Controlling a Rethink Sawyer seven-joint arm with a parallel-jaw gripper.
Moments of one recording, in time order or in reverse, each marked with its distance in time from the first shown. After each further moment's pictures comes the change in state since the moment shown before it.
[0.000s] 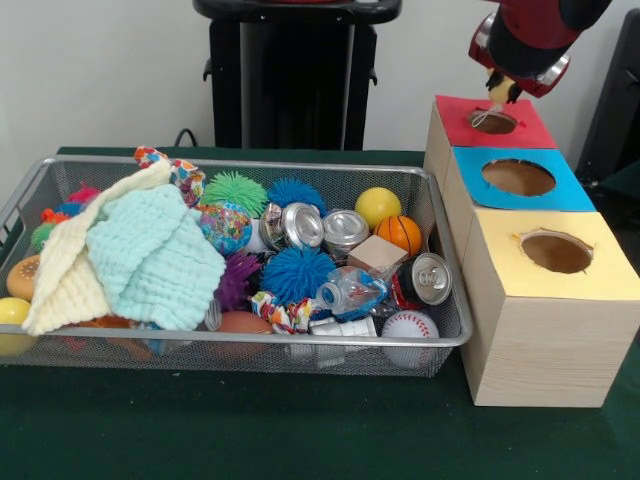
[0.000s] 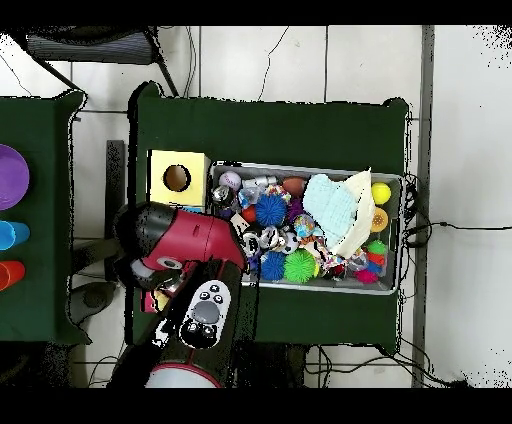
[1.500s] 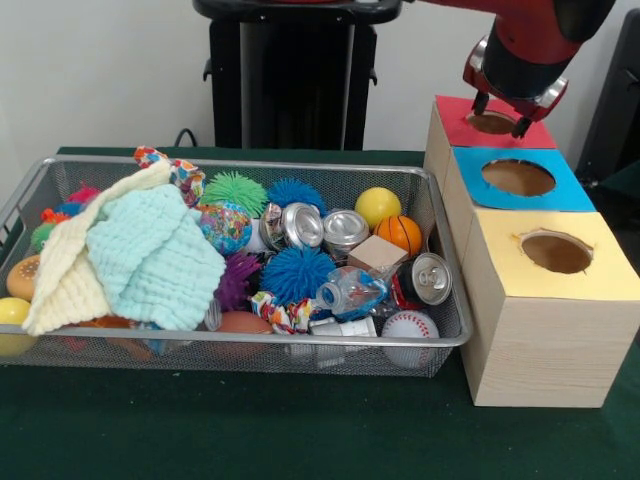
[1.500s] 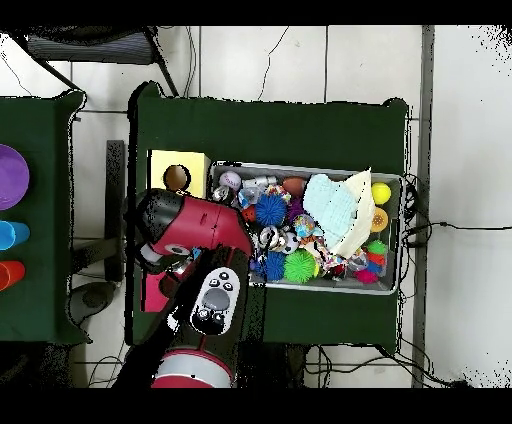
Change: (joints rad) arm -0.032 0.021 0.003 -0.067 -0.001 -0.065 0.000
